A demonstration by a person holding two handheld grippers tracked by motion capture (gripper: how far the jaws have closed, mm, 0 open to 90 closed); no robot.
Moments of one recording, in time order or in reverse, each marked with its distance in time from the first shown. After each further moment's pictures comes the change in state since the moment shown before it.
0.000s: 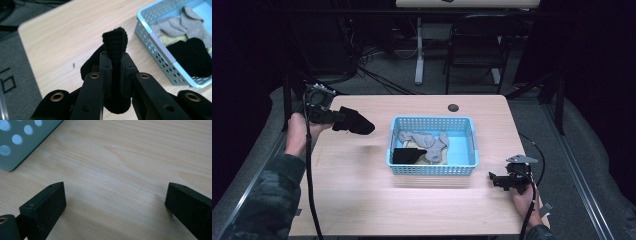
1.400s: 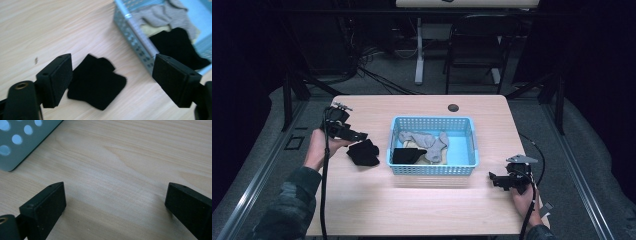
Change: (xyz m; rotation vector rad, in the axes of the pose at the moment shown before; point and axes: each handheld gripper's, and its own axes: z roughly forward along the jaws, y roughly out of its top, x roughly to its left) left arm -0.040 -0.011 0.041 0.035 -0.120 -0.004; right arm 0.000 0.000 0.000 0.000 0.000 0.000
